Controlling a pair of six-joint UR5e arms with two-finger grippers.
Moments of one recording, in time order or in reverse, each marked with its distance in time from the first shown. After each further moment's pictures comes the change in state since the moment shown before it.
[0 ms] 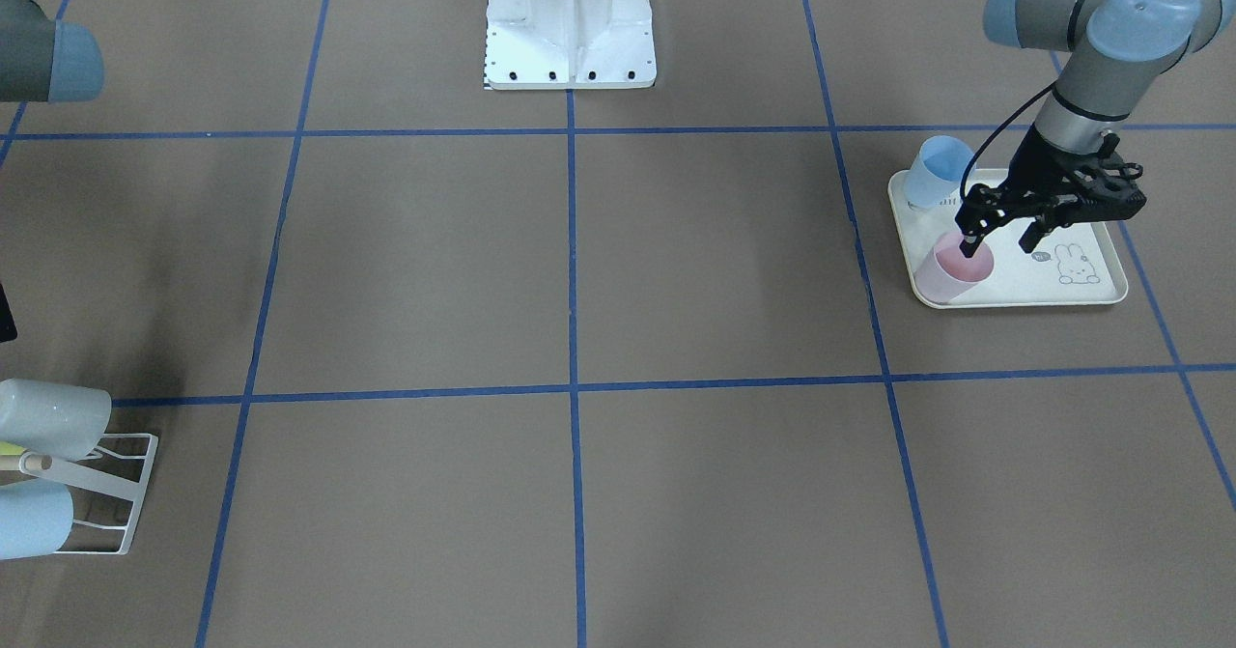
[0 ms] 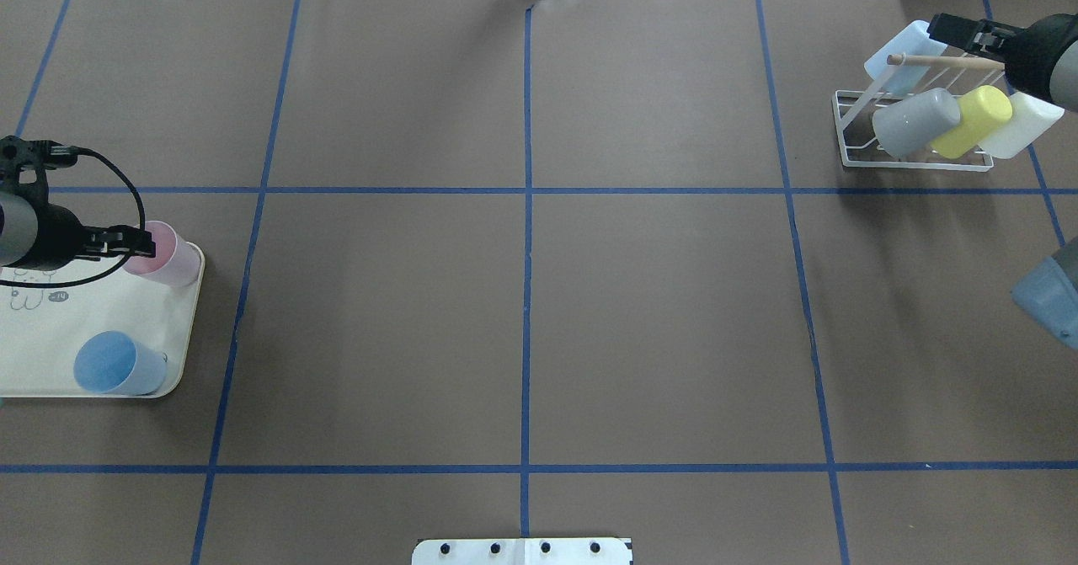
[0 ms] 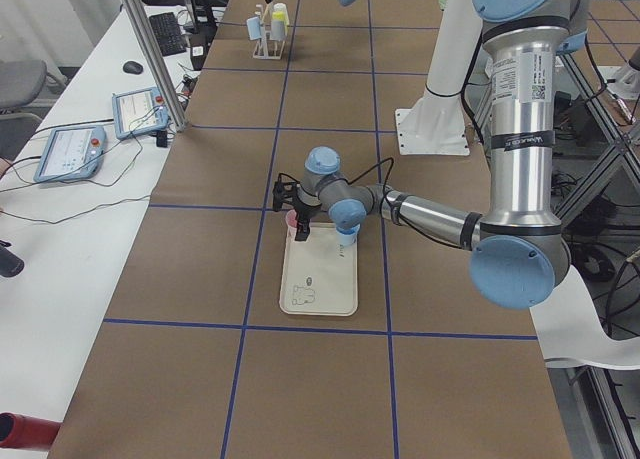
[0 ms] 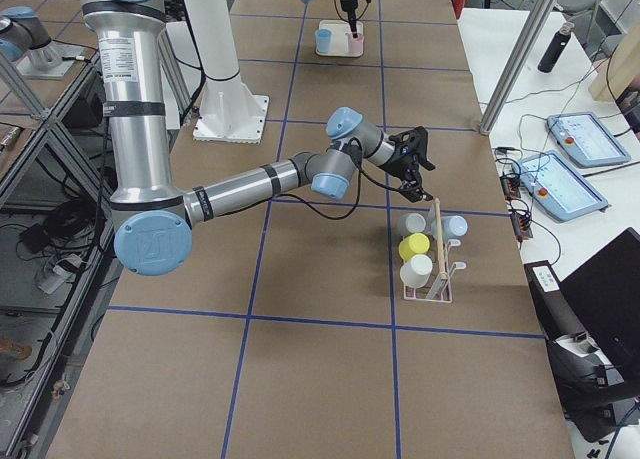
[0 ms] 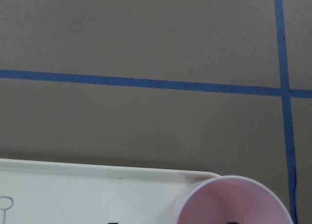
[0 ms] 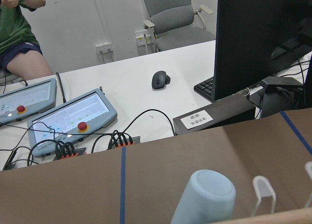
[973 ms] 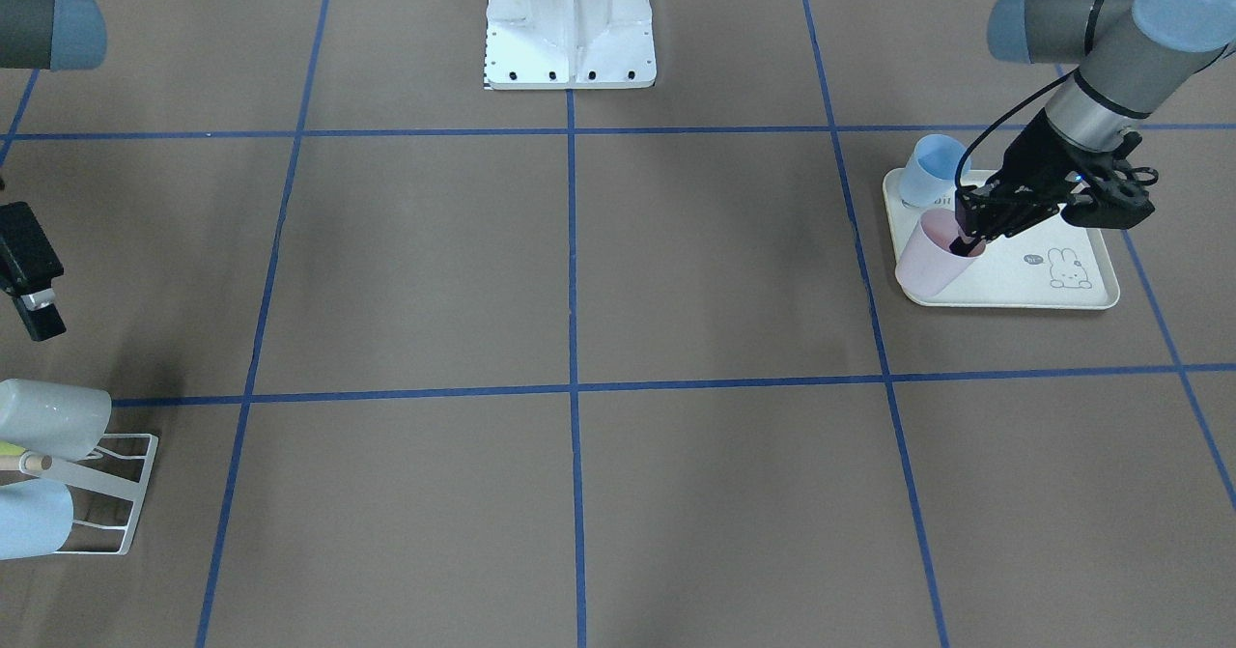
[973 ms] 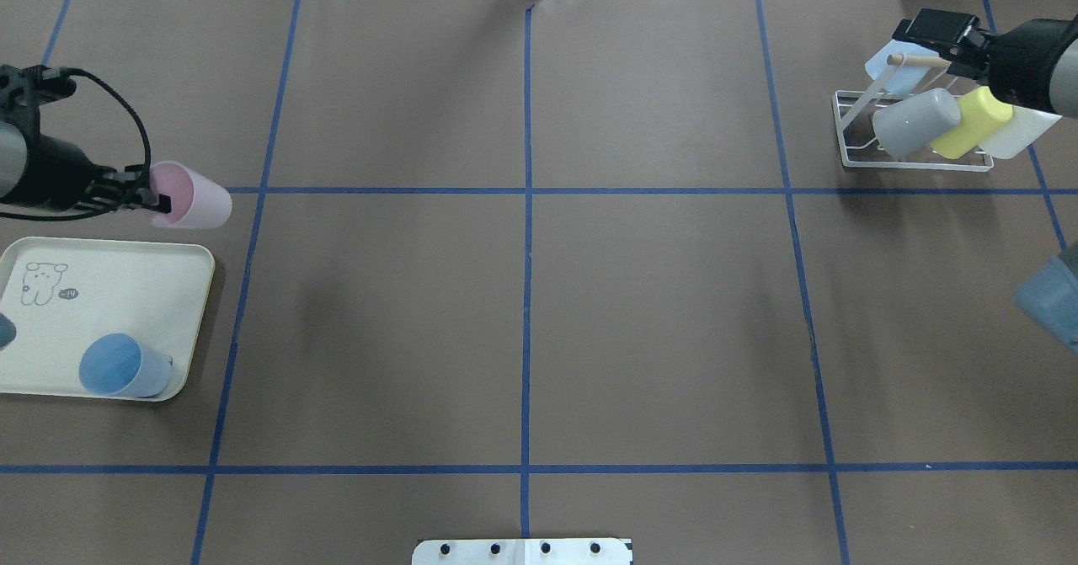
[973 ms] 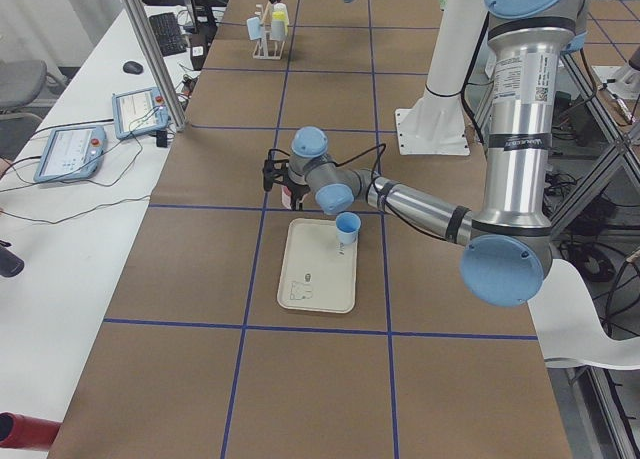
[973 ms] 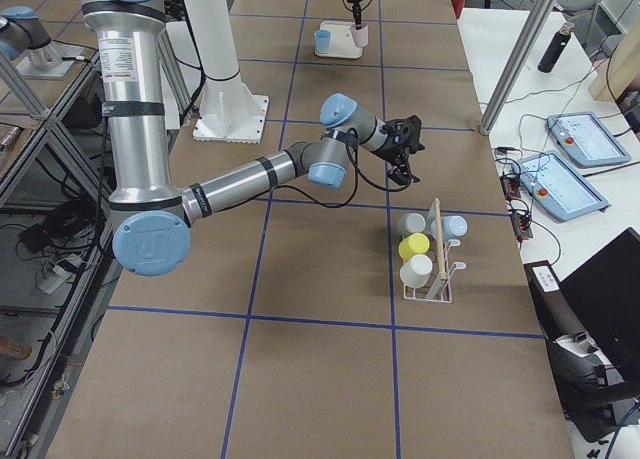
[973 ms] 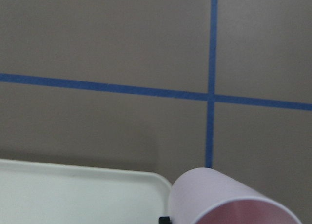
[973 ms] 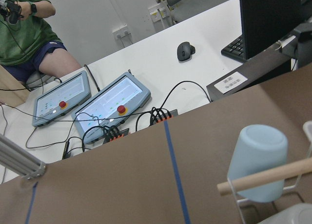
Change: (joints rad) left arm -0.124 -0.161 -0.046 -0.008 -0.232 -0.157; right arm -0.010 0.010 0.095 0.007 0.220 0.298
